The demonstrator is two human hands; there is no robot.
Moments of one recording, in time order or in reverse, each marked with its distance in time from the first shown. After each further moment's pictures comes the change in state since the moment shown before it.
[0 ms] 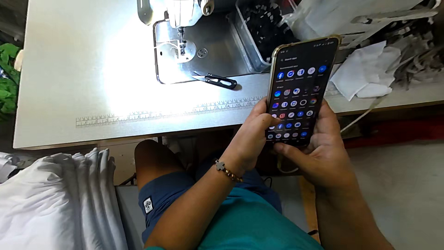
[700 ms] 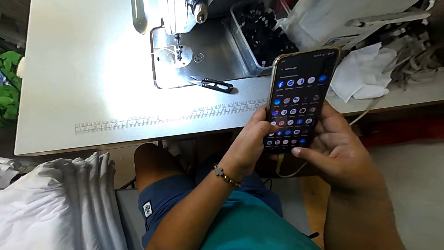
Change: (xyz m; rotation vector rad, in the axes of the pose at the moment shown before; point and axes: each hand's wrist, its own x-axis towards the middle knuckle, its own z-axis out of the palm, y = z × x) left_hand 0.001 -0.006 -0.002 0.074 -0.056 -0.040; right_hand 0.006 -0.006 -0.028 0.040 -0.136 0.005
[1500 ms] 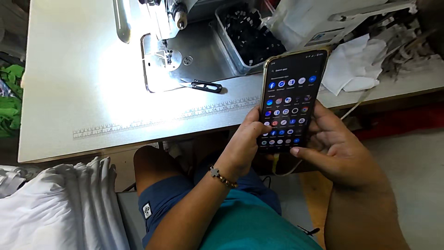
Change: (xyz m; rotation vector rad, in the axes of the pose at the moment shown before) left_hand 0.000 -0.005 0.009 0.016 0.004 -0.028; right_hand -0.010 0.003 -0.015 0.037 -0.061 0.015
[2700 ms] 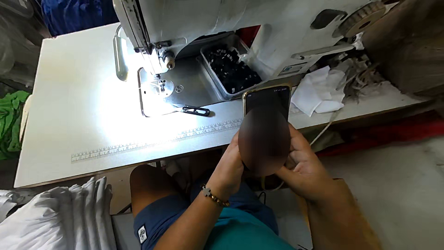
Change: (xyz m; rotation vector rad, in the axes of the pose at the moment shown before) left_hand -0.010 -0.001 0.006 0.069 0.033 -0.016; right_hand 0.000 0.008 0.017 -0.081 0.208 0.017
